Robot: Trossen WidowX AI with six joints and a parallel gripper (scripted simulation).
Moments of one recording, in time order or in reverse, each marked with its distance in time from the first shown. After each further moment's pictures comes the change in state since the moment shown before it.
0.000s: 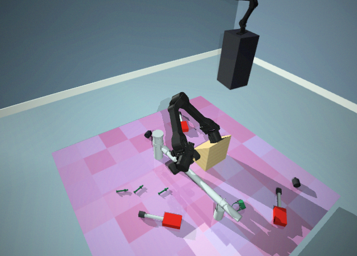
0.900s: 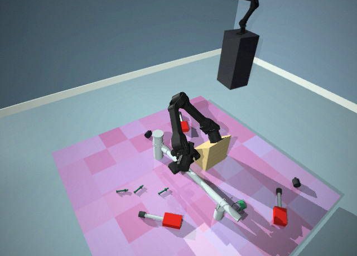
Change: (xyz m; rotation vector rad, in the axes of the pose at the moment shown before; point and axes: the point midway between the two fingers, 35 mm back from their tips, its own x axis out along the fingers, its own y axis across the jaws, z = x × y) arm -0.003 0.000 0.002 -0.001 -0.007 -0.006
